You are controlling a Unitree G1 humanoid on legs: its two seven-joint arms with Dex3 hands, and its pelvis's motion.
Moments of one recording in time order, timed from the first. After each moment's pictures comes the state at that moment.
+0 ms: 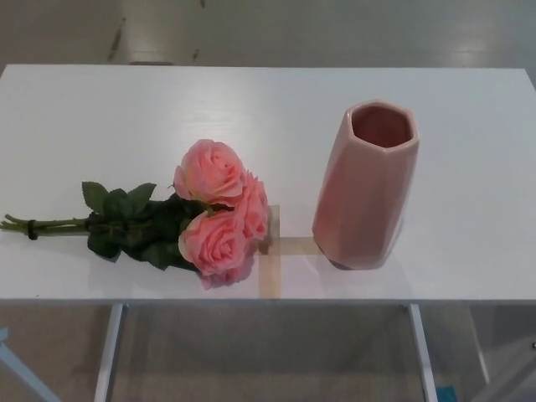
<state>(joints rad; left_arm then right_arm) 0.16 0.37 0.38 0.88 -0.14 -0.17 -0.23 -0.06 -0.24 -0.17 1.13 -0.05 -0.33 -0.06</state>
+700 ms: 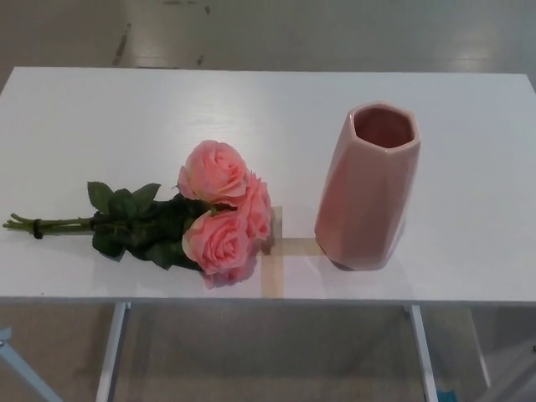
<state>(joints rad) 0.59 0.36 0.60 0.06 -0.31 -0.20 -0.38 -0.07 -0.24 -0.14 1.13 -0.07 -0.34 -0.08</state>
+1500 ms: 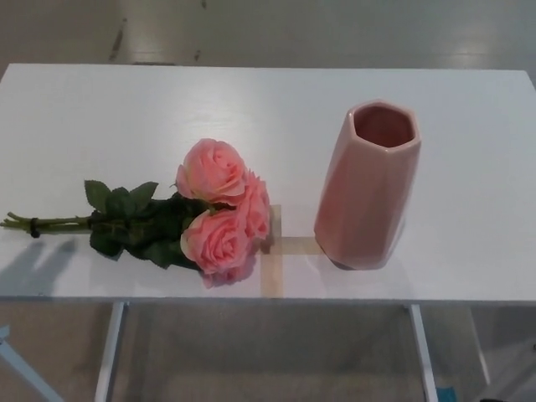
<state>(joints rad) 0.20 0.69 0.50 -0.28 -0.22 -0.15 -0.41 -0.10 -0.24 -0.14 1.13 -0.06 -0.35 -0.08</state>
